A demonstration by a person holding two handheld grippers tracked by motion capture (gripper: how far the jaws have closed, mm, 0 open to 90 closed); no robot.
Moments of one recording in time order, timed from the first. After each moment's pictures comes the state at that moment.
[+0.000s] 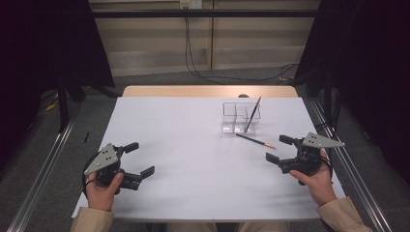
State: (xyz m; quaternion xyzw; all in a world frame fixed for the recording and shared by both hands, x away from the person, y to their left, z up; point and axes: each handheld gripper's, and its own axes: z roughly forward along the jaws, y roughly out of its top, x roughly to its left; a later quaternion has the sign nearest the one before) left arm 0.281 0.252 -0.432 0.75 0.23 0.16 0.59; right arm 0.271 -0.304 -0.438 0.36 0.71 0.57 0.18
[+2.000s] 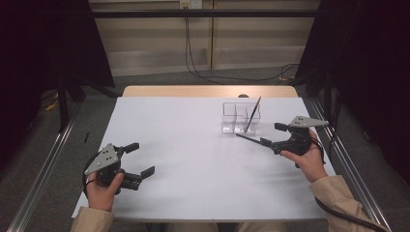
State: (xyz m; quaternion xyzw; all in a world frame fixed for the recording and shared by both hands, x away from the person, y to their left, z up) left arm 0.282 0.251 -0.433 0.75 0.23 0.16 0.60; right arm 0.330 -0.301 -0.437 0.38 0.75 0.51 0.18
